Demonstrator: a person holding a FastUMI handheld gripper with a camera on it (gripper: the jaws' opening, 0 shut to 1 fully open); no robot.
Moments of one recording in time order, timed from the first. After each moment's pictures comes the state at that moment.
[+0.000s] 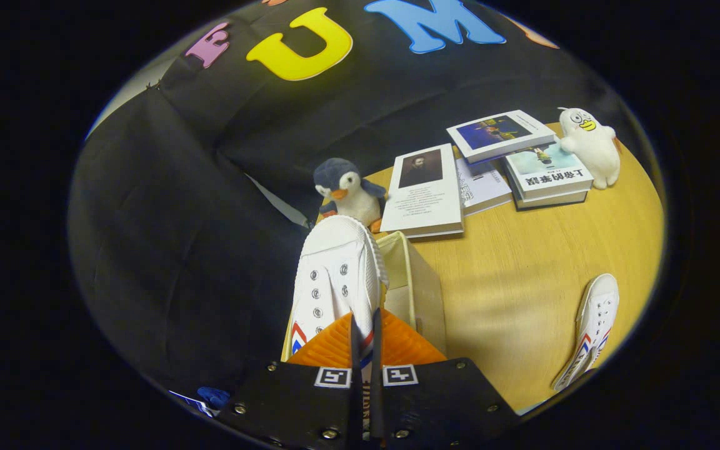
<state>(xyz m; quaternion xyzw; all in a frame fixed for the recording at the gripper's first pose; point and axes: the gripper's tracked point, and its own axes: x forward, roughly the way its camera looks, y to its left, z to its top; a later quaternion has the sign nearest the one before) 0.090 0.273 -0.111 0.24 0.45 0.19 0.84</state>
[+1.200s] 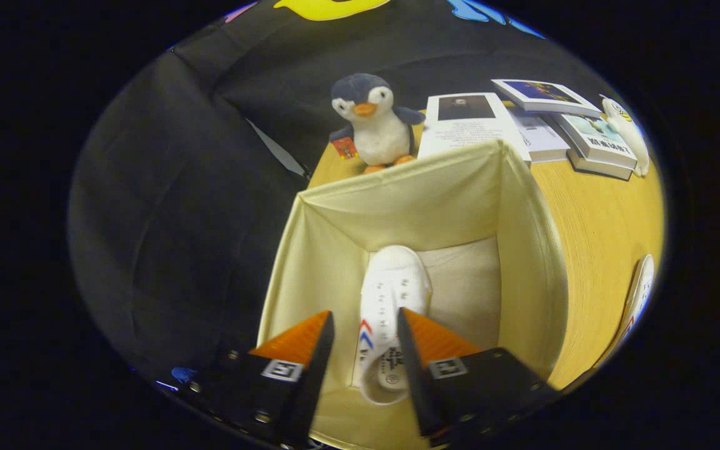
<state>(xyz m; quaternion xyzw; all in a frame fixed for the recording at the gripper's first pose) 0.075 0.370 -0.187 0.20 0.50 0.22 0.81</state>
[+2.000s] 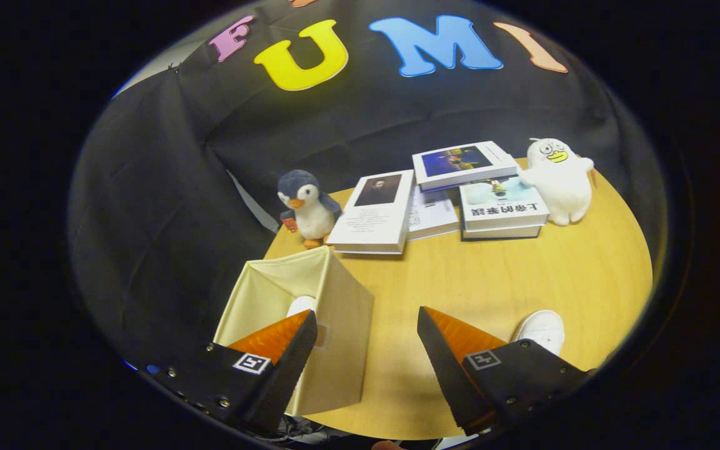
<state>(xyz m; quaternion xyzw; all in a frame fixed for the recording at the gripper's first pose) 0.089 0.145 -0.145 0.17 0.40 0.14 0.89</state>
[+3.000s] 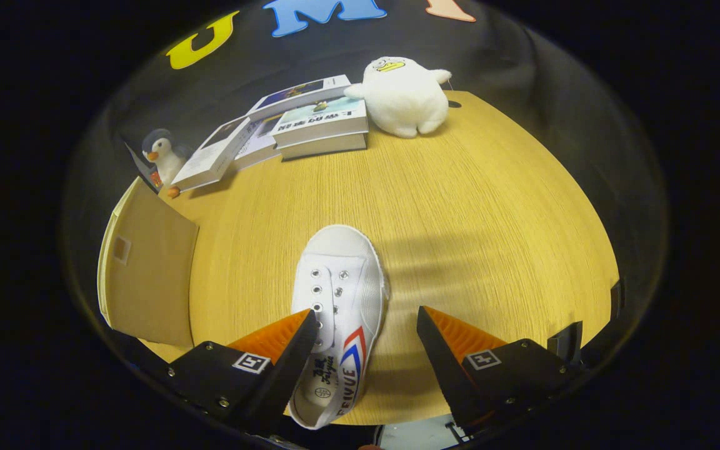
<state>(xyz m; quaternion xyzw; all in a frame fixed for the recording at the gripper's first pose) -0.003 -0.052 -0.299 0.12 0.54 -0.01 0.83</state>
